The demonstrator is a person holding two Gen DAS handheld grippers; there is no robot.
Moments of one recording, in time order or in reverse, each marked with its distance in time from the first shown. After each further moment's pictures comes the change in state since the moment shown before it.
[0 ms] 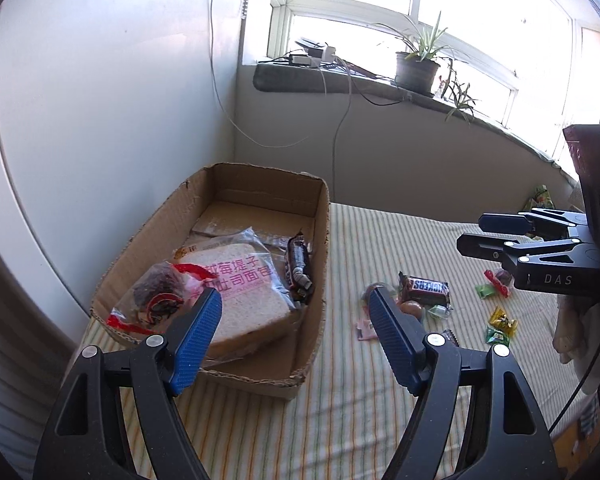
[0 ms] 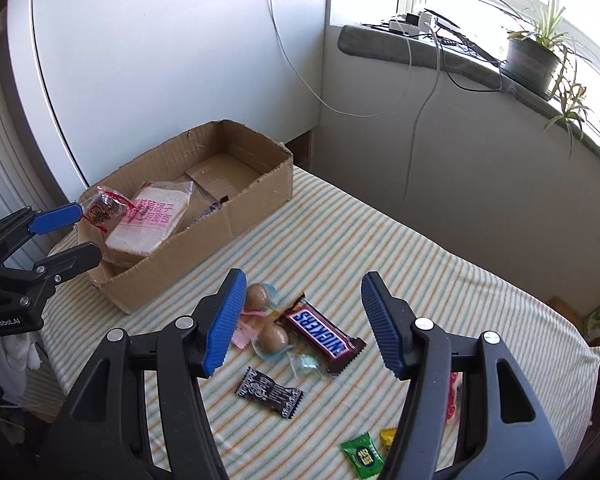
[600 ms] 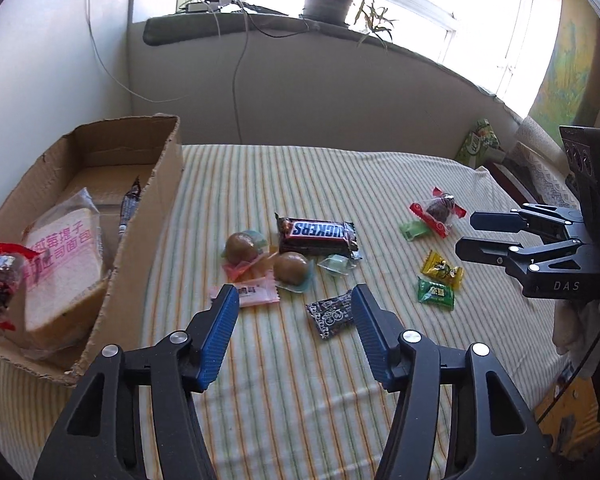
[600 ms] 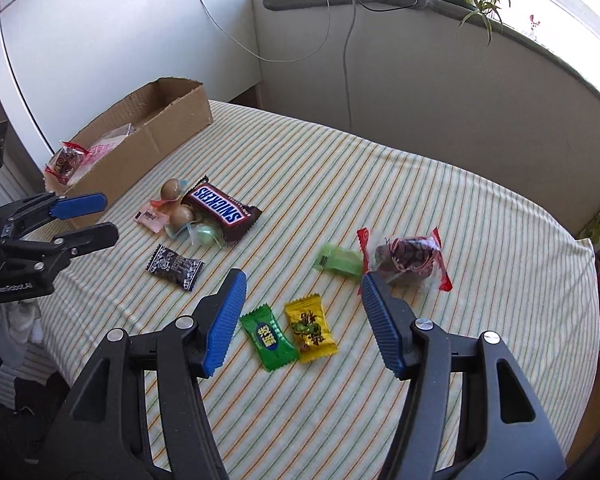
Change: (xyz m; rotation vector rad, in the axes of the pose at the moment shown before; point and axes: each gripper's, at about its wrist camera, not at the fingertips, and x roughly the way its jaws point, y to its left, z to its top) left arm 0.053 -0.091 -0.019 0.136 0.194 -0.219; right arm -0.030 -0.081 -0.097 0.154 0.101 -0.019
